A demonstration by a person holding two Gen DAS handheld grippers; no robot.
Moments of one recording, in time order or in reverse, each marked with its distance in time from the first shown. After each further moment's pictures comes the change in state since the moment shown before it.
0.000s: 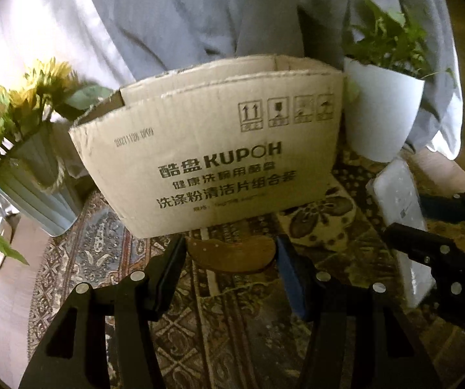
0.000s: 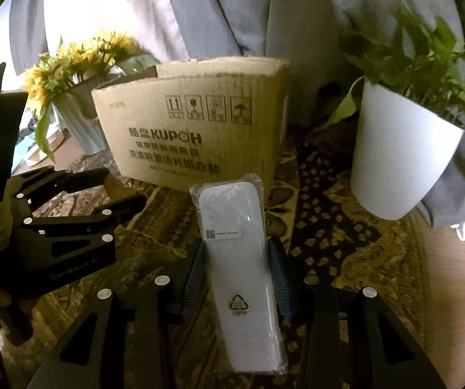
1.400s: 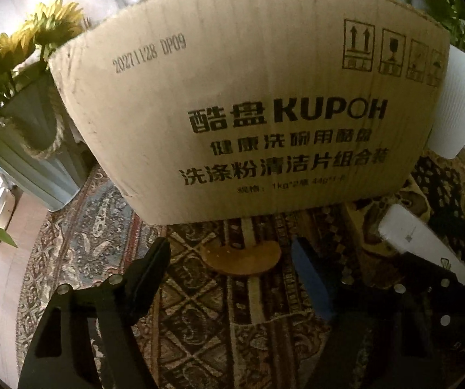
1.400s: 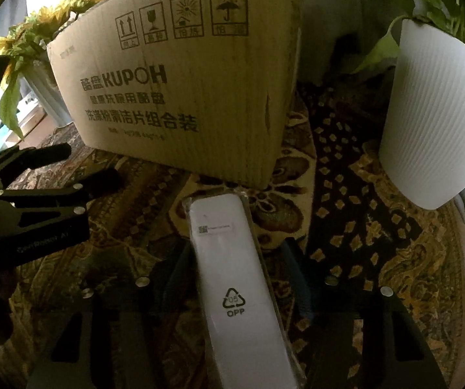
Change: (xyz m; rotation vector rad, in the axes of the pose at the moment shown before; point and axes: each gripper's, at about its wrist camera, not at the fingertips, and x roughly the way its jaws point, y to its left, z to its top) left arm 0.074 0.017 -0.004 -0.091 0.127 0.113; right arm 0.091 -0.007 -0.005 -0.008 0.134 -0.007
